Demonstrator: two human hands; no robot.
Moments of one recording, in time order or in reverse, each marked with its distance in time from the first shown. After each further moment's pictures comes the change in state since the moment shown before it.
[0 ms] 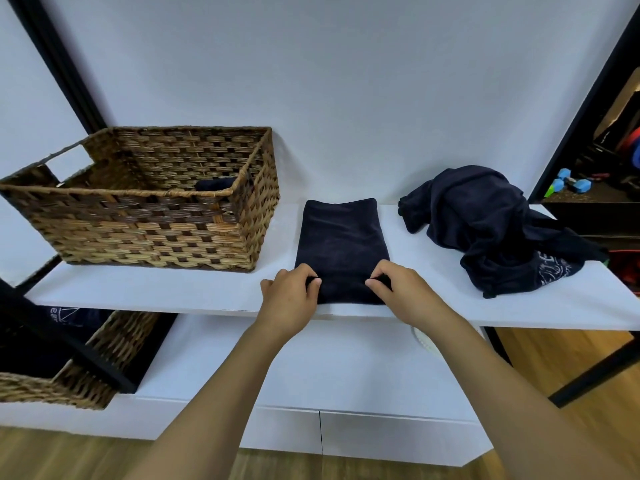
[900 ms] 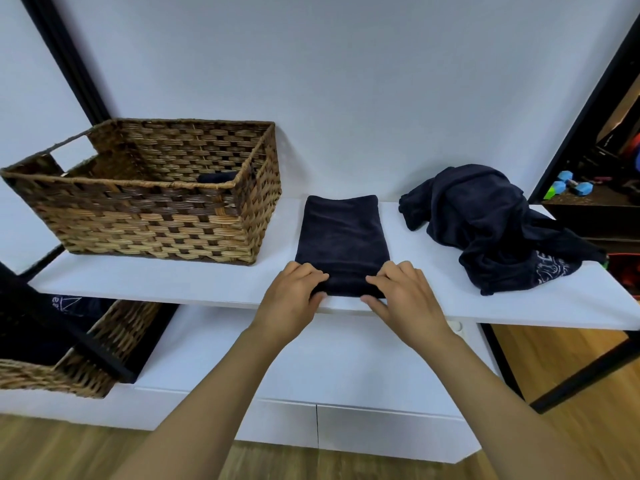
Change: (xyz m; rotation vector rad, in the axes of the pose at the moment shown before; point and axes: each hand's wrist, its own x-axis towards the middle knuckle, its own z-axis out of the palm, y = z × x) left_hand -0.009 -0.013 0.009 0.109 0.090 0.366; right_hand -0.017 0.016 0.026 -0.435 0.367 -0.383
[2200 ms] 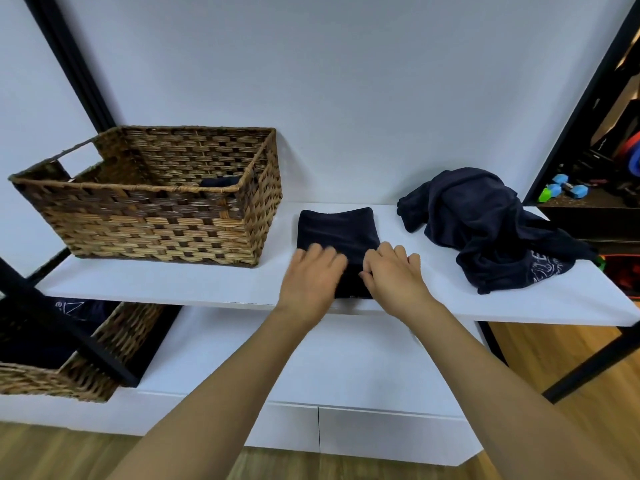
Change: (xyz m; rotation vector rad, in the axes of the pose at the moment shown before) left_hand 0.025 0.033 -0.006 0.268 0.010 0.064; right_hand 0.043 -0.018 -0.019 -0.114 -0.289 0.218
